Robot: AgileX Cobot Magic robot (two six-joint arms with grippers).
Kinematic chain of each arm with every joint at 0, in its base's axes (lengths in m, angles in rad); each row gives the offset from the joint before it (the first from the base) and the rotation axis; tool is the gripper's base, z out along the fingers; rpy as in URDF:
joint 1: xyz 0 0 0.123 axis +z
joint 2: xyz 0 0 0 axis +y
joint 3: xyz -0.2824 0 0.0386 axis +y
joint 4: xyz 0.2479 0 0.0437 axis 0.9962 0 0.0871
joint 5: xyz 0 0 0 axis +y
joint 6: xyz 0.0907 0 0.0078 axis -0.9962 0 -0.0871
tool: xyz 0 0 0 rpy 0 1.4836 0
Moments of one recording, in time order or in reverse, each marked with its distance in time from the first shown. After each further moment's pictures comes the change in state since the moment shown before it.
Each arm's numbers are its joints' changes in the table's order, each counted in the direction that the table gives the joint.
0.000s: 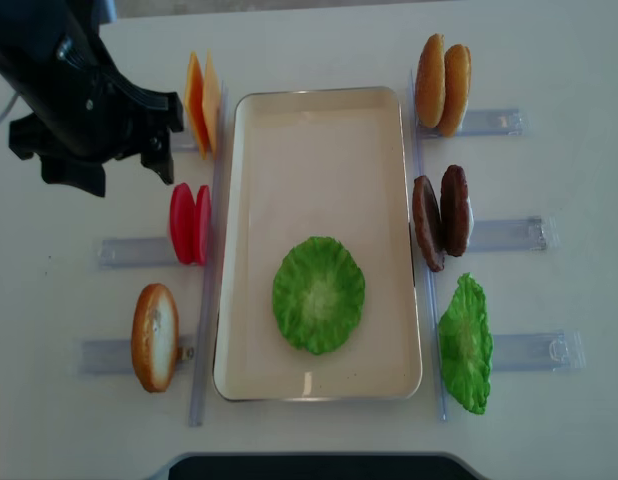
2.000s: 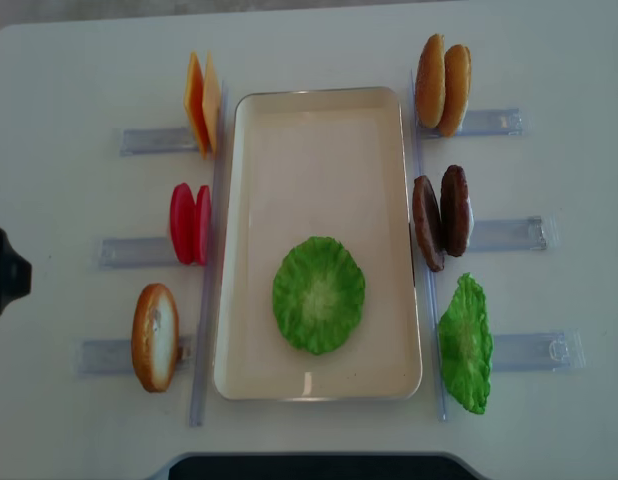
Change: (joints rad) left arm 0.383 -0.579 0.362 -0.024 -0.013 -0.525; right arm 0.000 0.000 0.000 0.000 0.000 0.000
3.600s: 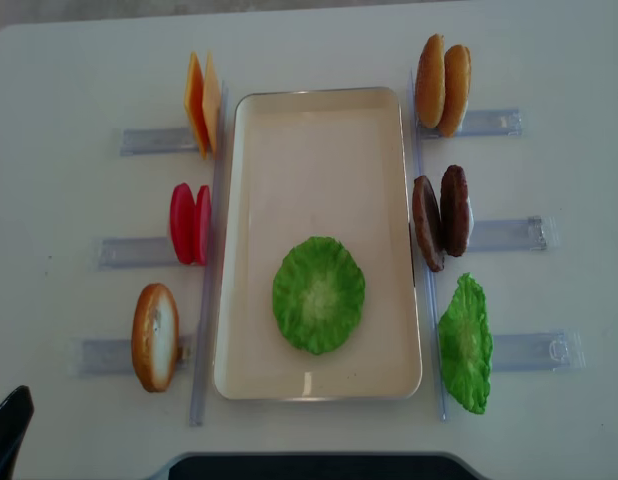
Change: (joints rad) left arm 0.000 -0.889 0.379 -0.137 -0.088 -0.124; right arm 0.000 0.000 -0.001 0.000 0.000 0.000
